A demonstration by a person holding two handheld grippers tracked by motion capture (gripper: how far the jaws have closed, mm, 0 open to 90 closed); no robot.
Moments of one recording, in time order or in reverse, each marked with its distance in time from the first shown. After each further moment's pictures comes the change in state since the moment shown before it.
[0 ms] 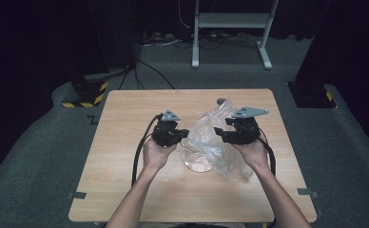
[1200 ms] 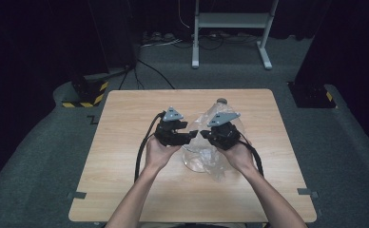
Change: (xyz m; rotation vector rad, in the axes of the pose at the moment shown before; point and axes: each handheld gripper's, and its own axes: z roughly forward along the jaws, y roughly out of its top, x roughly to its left) left arm -0.013 0.011 -0.005 -0.097 0.007 0.039; right arm 0.048 0.014 0.027 0.102 0.102 -0.196
